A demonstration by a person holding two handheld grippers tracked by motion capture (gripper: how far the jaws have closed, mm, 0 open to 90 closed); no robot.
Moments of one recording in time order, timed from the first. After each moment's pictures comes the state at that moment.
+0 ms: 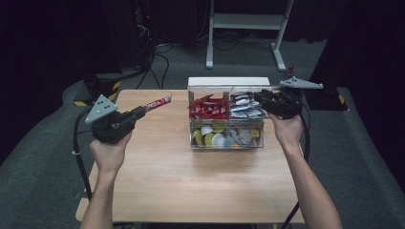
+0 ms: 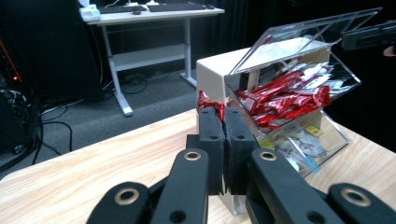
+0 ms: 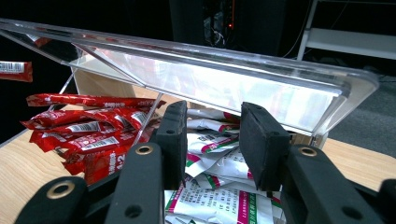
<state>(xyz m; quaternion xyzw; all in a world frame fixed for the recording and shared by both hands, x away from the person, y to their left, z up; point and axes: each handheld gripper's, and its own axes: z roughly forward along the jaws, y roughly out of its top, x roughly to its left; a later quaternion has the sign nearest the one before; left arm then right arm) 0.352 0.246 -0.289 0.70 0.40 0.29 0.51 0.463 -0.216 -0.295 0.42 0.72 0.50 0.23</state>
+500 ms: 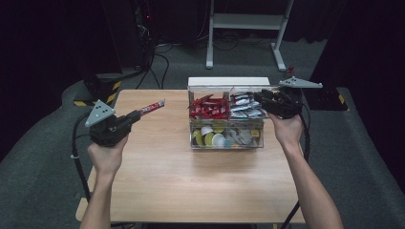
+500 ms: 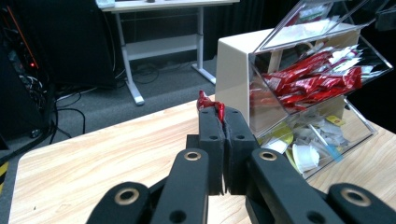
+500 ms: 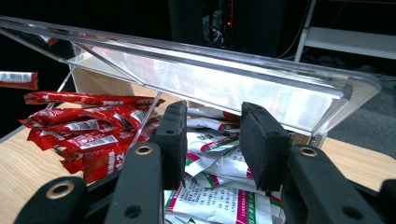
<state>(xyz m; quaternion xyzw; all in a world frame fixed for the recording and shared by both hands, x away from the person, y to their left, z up) 0.354 0.257 -0.308 0.70 0.42 0.30 0.50 0.462 -0.215 -0.294 0.42 0.73 0.49 0.23</state>
